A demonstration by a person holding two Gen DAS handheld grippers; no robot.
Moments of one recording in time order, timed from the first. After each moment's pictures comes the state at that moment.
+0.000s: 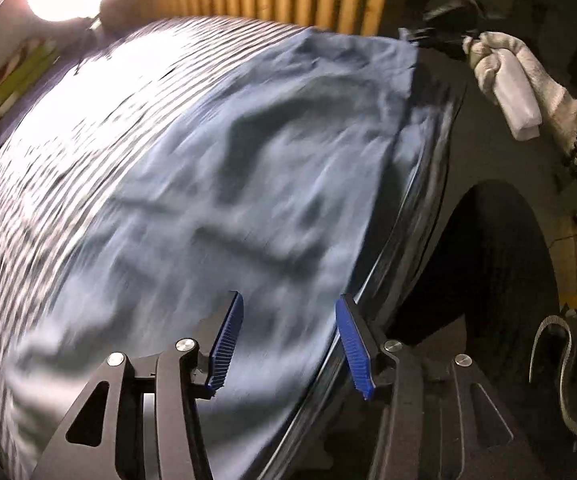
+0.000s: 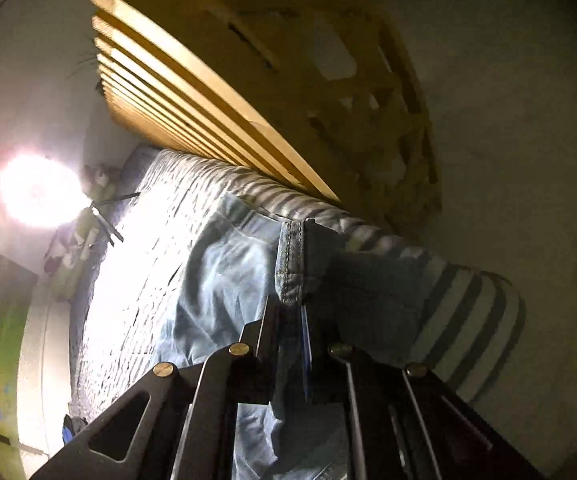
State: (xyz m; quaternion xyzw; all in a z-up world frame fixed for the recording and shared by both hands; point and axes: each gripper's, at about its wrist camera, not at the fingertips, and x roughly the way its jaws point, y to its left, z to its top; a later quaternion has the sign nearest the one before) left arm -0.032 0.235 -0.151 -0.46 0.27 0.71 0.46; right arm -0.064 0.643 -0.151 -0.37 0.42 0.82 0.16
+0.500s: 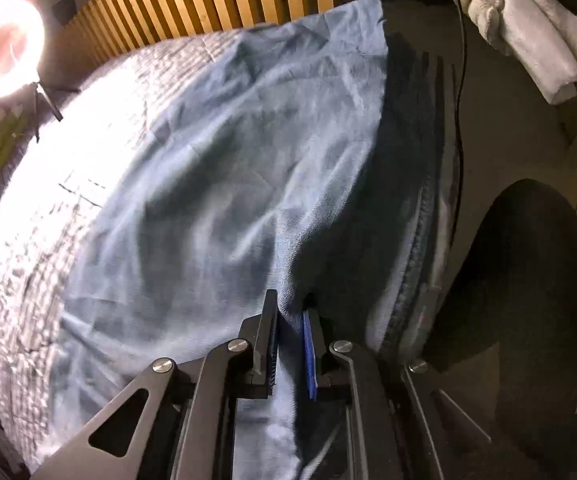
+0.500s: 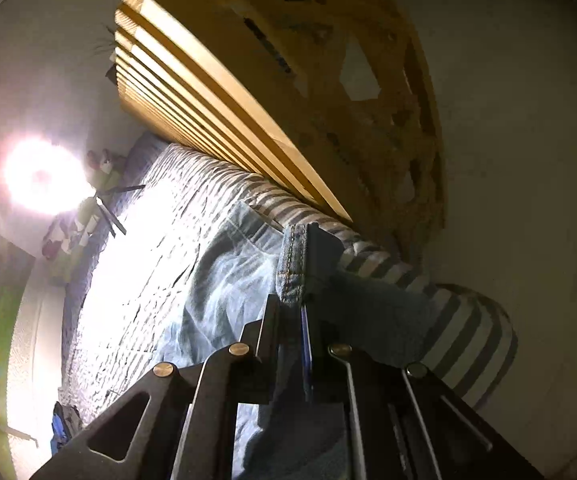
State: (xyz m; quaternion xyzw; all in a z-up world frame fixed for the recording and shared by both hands) left arm -0.018 0.338 -0.184 -0.40 0.36 0.70 0.47; right arm -0.068 0.652 -0.128 -0.38 0.38 0.83 0.15
